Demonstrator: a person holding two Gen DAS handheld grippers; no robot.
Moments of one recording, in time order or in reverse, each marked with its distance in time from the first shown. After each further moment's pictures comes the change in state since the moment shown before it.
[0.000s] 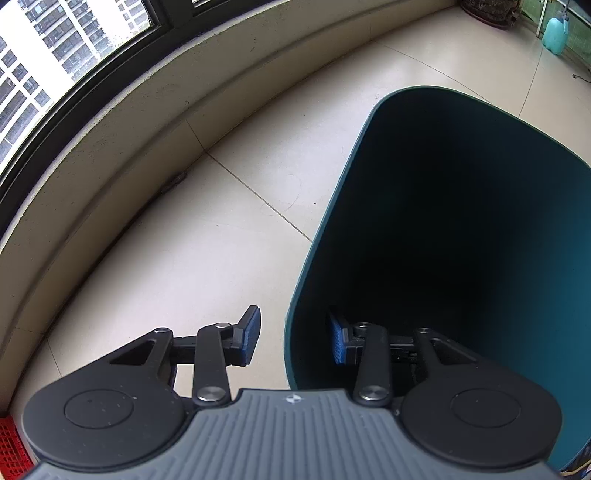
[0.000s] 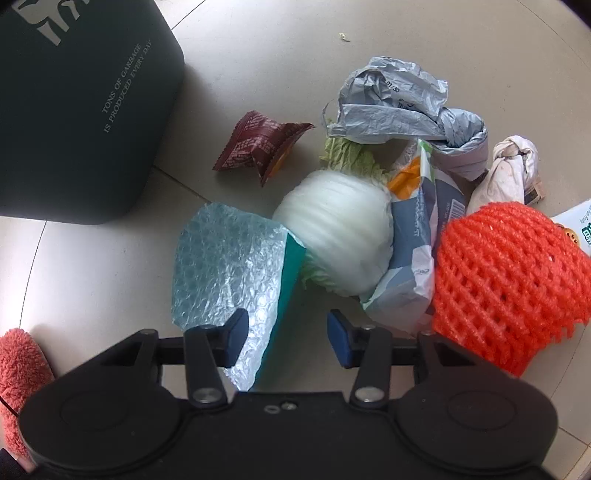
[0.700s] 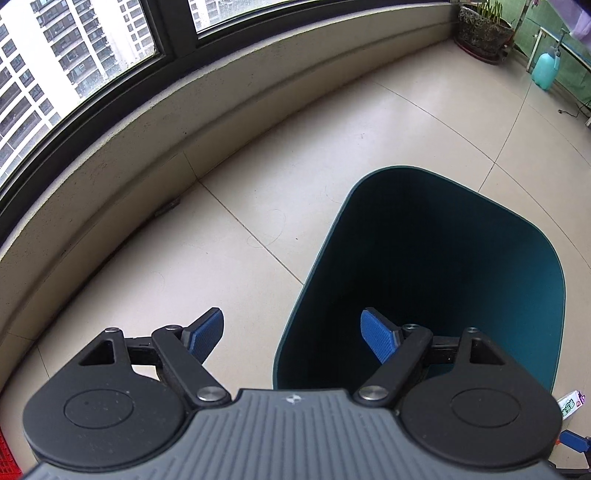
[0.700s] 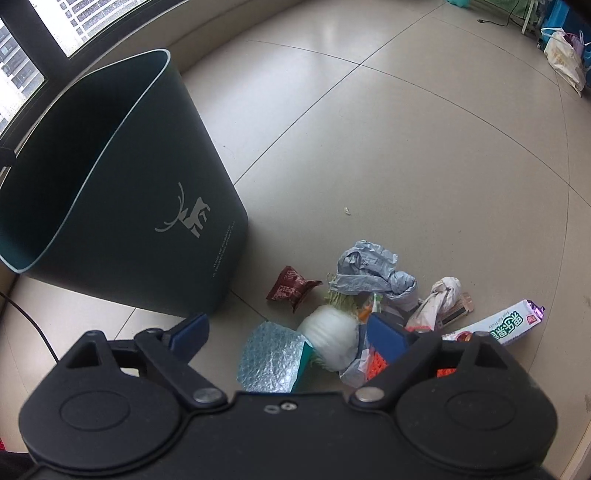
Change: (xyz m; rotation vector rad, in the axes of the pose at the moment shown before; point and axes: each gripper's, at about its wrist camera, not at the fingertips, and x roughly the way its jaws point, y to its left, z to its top) left arm -0.034 0.019 0.024 -0.057 -0.060 -0.065; right arm -0.174 0.004 0.005 -0.074 -0.286 0.057
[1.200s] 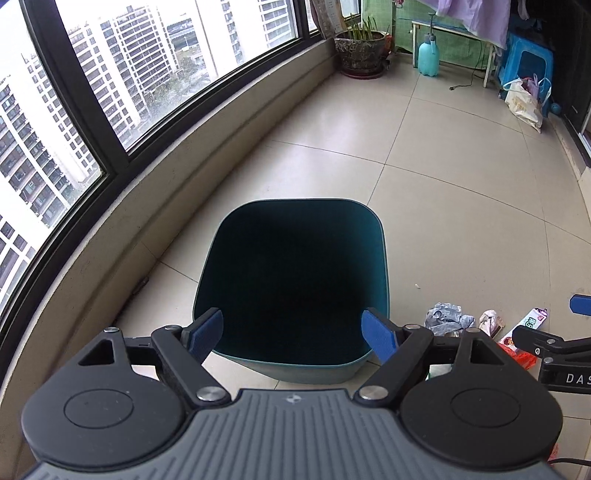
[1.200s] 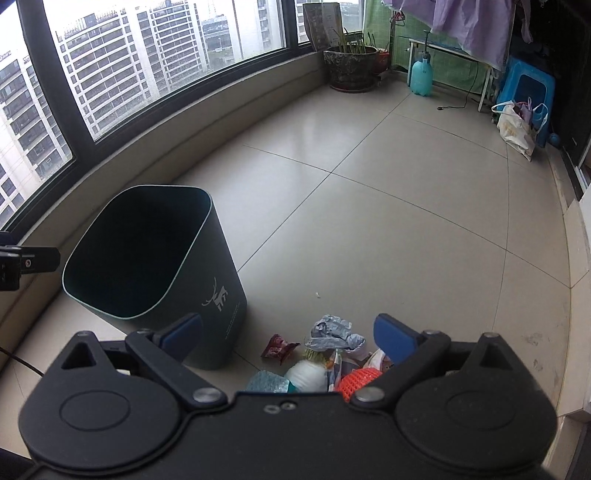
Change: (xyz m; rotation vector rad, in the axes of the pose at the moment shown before) left arm -0.146 -0.092 -0.081 0.310 -0.216 -0.065; right arm -0.145 0.014 -0.014 -0.001 -0.302 -0.054
